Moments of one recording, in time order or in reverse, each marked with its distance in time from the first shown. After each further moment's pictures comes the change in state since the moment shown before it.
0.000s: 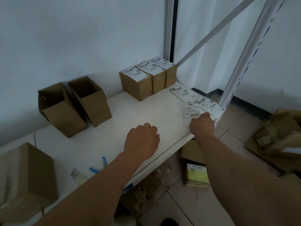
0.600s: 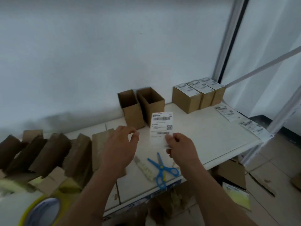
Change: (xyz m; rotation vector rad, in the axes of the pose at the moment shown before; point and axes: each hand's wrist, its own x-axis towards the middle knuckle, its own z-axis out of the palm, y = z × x) left_hand -0.160 -0.154 -0.110 -0.367 0.324 -0.509; right_hand -0.251 -0.105 0.043 0.369 -0.591 -0.265
